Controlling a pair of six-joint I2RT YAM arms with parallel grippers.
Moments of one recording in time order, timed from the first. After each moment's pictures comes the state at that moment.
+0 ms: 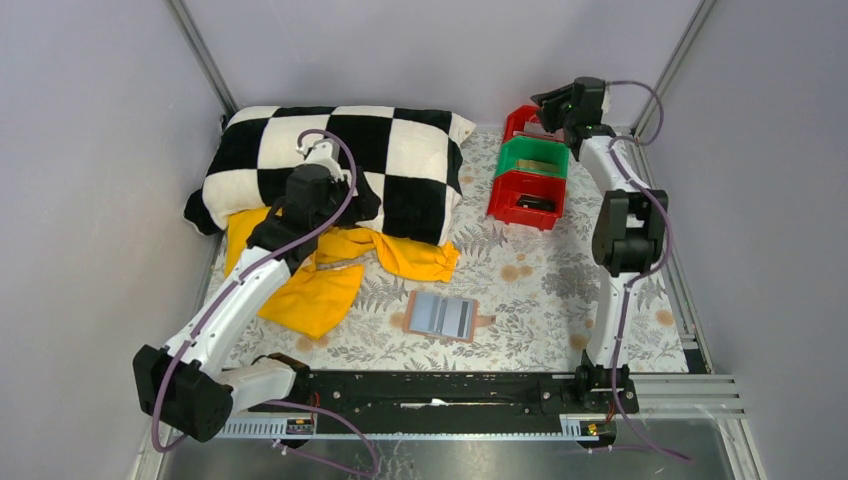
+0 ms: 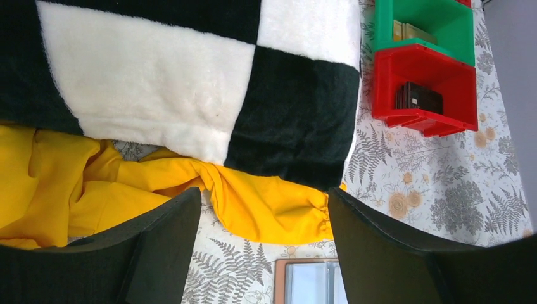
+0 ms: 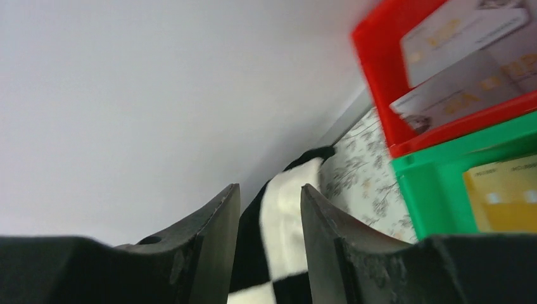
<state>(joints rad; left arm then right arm) -0.39 1.16 1.05 -0.38 -0.04 -0.46 0.03 2.25 1.92 -0.06 -0.08 1.24</state>
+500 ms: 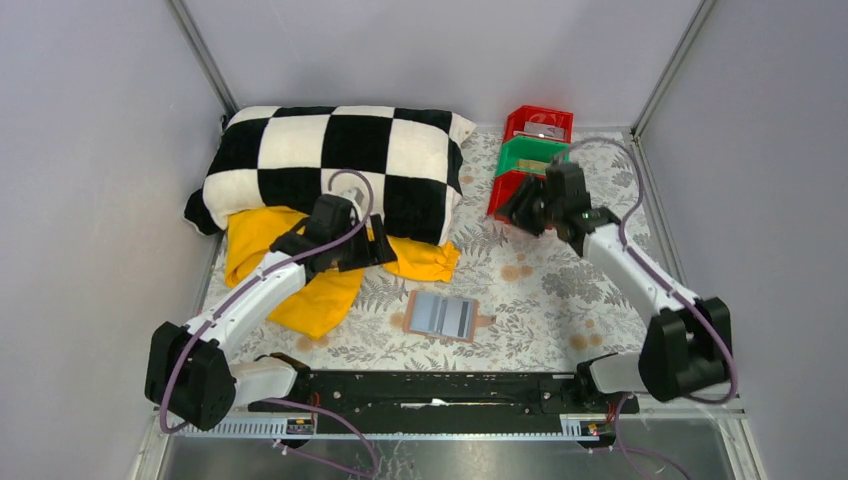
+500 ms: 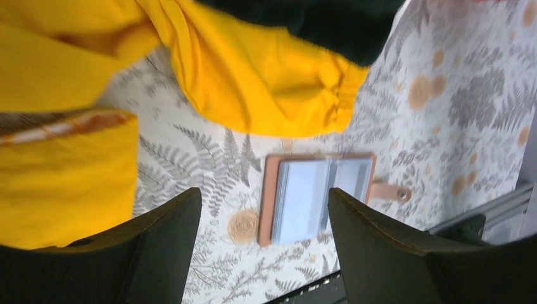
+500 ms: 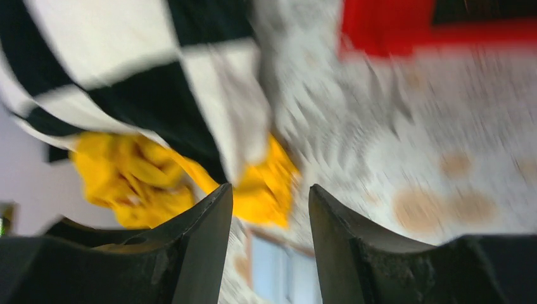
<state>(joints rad) -0.41 1.20 0.90 -0.50 0.17 -0.58 0.27 1.42 1.10 -0.30 -0.18 0.80</state>
